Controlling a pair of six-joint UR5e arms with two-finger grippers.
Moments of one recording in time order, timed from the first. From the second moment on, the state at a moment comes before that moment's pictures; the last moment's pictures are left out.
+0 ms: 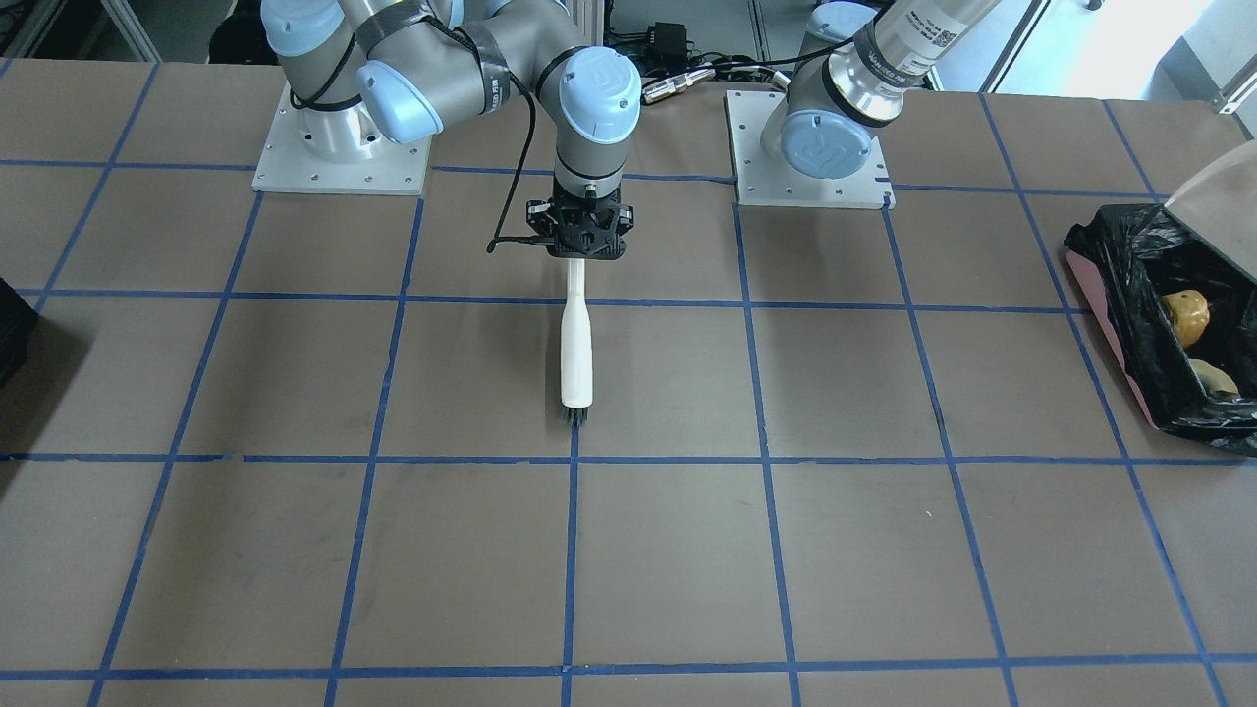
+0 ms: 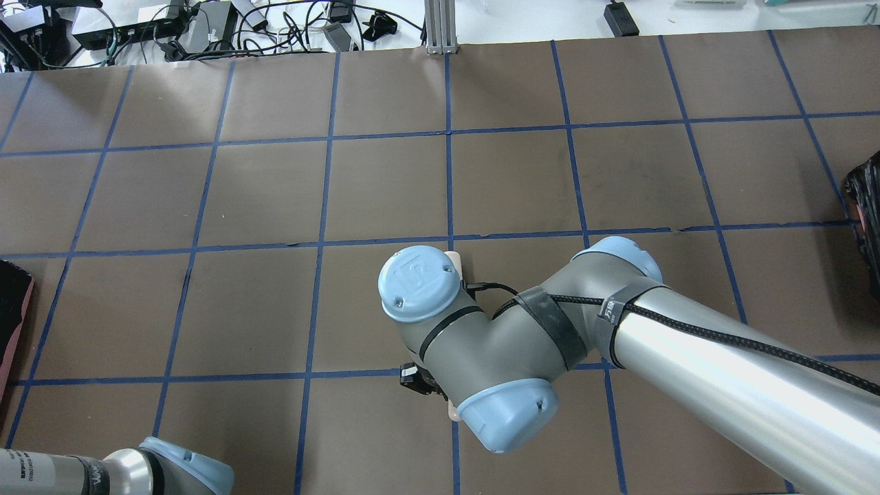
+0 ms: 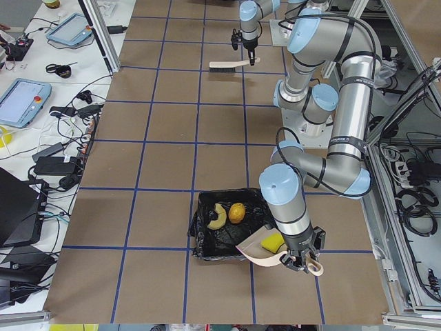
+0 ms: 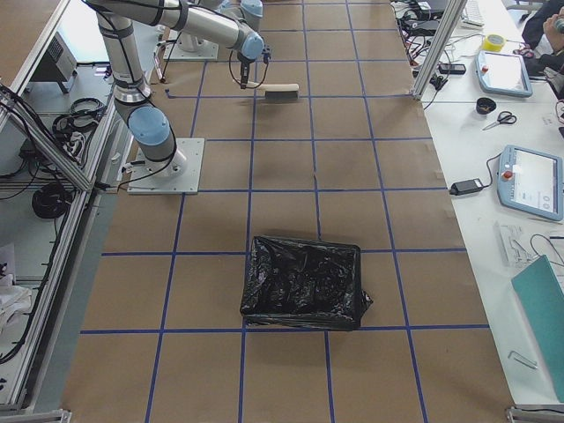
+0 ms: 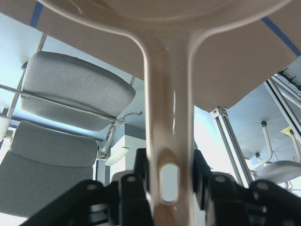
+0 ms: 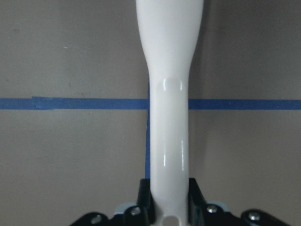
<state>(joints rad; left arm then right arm) -0.32 -1.93 -1.44 -1.00 2.16 2.33 2.19 -1.39 2.04 -2.01 -1.54 0.59</state>
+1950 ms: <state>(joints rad) -0.64 -1.87 -1.45 -0.72 2.47 2.53 2.19 -1.37 2.03 -2.02 -1.54 0.59</state>
